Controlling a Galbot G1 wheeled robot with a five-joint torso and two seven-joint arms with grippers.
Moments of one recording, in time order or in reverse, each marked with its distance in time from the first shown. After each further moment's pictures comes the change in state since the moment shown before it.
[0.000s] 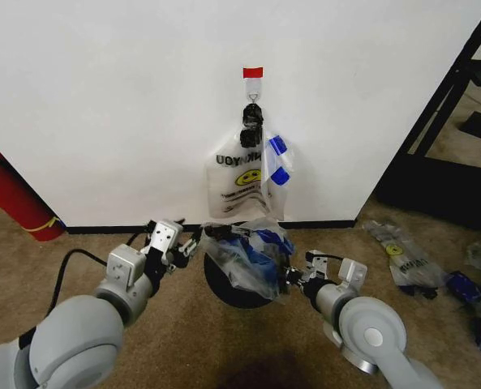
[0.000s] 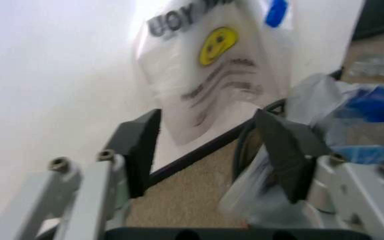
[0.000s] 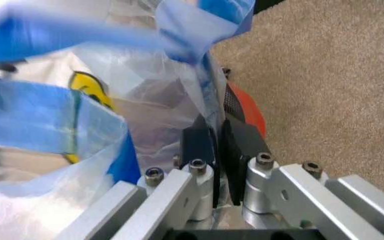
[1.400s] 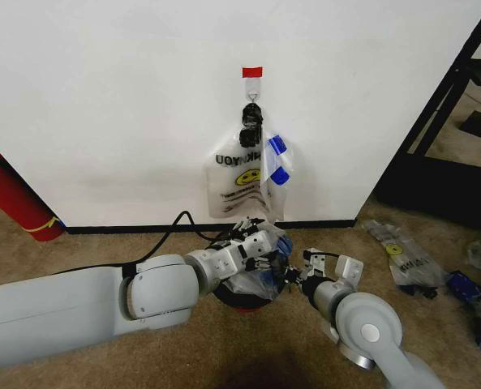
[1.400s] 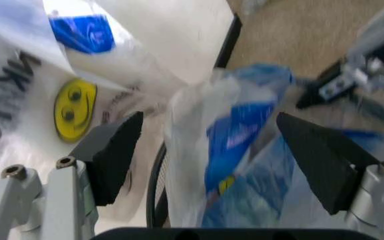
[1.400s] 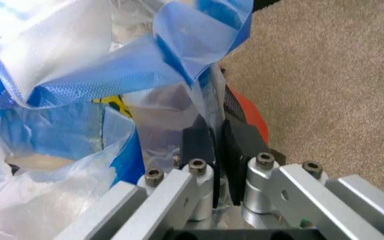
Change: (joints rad) left arm -0.983 -0.168 1.024 0.258 0.261 0.131 0.255; right arm 0.045 -0.012 -0.031 -0.008 0.026 -0.009 0.069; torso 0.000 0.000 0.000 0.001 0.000
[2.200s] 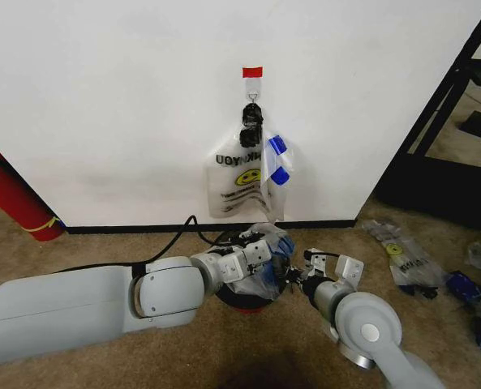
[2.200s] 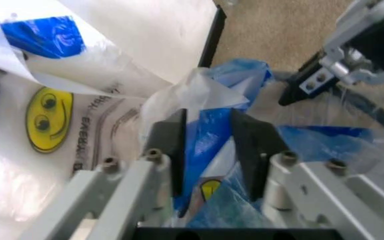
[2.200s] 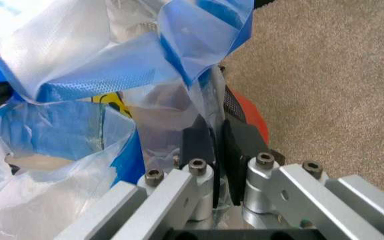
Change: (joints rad) left arm -0.050 -0.051 0.079 0.035 0.020 0.022 0.020; right arm -0.001 0.001 -0.006 0.004 0.001 0.000 0.009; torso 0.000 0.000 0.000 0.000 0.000
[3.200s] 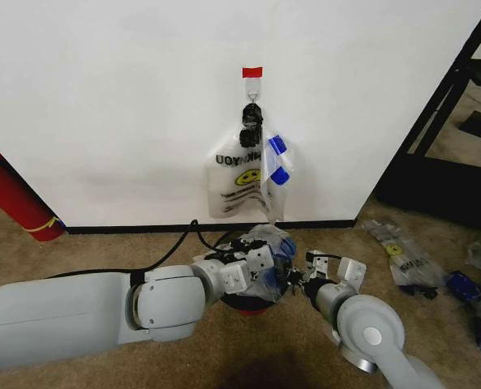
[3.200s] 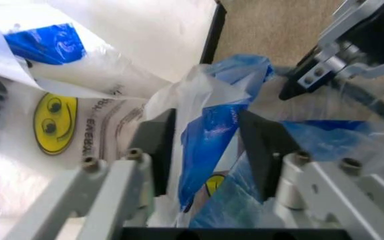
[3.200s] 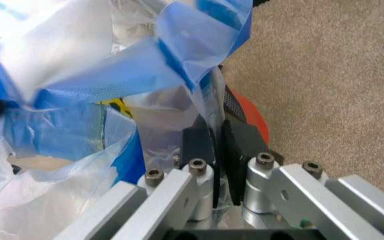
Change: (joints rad) left arm -0.008 -0.018 0.019 -0.031 0.019 0.067 -0.033; right arm -0.028 0.003 0.013 0.018 -0.010 0.000 -0.001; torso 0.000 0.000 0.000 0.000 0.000
